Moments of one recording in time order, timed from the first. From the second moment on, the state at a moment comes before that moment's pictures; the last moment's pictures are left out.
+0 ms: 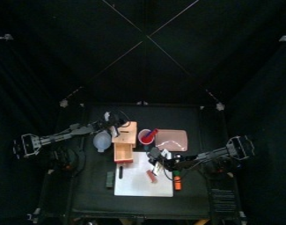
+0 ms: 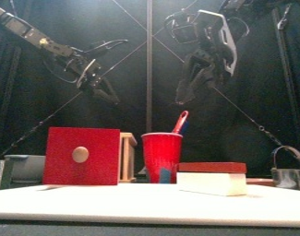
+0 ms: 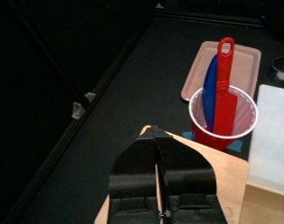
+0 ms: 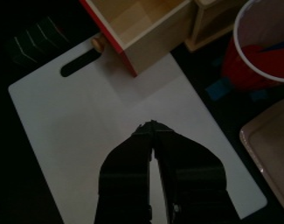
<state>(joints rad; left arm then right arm) 0.48 -0.36 0.75 0.06 0.04 0.11 0.18 -0.14 0.58 -0.73 0.52 1.26</state>
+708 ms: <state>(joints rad) 0.55 -0.10 0.49 0.15 0.40 0.11 0.13 0.11 0.35 -0.72 0.34 1.25</state>
